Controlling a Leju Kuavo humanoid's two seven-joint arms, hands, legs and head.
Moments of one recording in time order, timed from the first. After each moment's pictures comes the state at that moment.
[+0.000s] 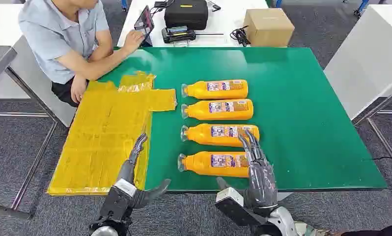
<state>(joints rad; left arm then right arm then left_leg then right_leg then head) 0.17 -0.35 -0.18 -1.62 -0.53 0.11 -0.32 0.27 0.18 0.21 -1.87 0.89 -0.16 -0.37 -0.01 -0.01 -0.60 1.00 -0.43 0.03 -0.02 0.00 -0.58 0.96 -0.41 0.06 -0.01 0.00</state>
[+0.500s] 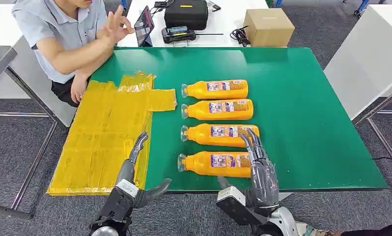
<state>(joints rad) 0.17 -0.35 -0.19 -1.63 -0.55 0.12 -0.31 0.27 0.20 0.20 -1.88 0.89 -0.15 -0.37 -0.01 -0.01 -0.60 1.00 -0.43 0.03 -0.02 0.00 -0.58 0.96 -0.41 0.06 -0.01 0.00</state>
